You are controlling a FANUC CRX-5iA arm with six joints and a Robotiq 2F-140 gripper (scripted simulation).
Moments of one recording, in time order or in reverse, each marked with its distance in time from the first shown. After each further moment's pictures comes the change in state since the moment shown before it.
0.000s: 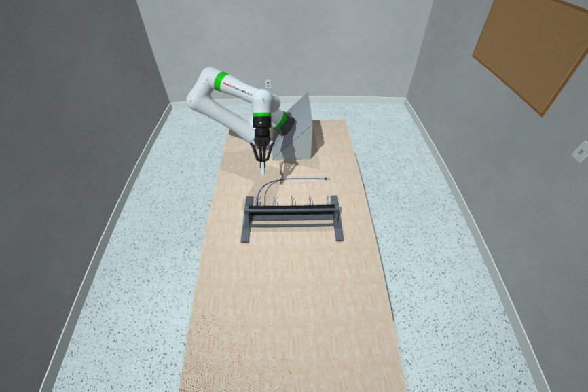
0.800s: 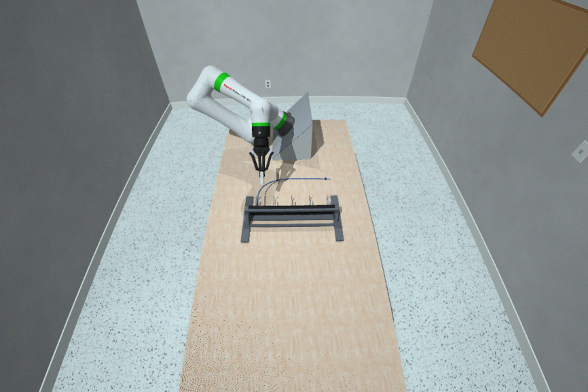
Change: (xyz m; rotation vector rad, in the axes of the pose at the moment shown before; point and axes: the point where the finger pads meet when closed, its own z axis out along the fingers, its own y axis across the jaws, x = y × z) arm -0.003 0.005 0.048 0.003 -0.010 -0.002
